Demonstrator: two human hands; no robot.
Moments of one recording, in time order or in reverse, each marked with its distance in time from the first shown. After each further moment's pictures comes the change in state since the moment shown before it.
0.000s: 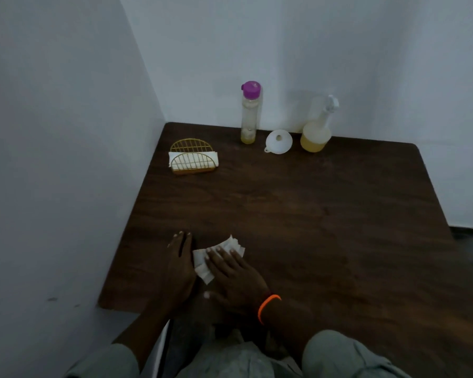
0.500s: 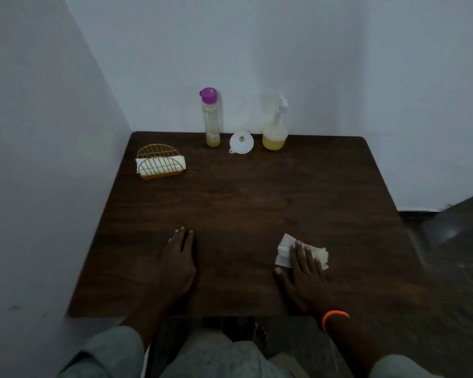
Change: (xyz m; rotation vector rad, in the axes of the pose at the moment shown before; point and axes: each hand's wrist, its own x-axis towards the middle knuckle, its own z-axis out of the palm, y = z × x) left_hand 0.022 0.070 -0.010 -0.085 -0.055 0.012; right_hand -0.184 0.096 0.001 0.258 0.102 0.805
